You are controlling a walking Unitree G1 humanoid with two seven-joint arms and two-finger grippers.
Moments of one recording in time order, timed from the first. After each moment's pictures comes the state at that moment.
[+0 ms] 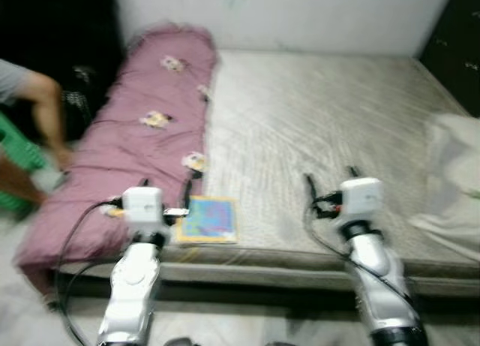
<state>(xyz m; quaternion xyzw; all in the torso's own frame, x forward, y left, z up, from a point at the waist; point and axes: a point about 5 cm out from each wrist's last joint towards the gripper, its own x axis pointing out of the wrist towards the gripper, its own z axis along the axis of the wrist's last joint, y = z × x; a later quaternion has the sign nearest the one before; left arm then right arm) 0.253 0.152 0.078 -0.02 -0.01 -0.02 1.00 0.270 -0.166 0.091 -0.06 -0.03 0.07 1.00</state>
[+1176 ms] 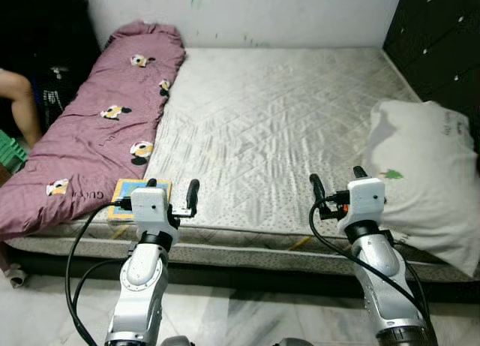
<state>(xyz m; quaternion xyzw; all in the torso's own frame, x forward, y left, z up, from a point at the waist) 0.254 0.142 0.077 -0.03 -0.01 -0.04 1.00 0.269 -0.177 0.088 -0.07 -0.03 0.05 1.00</state>
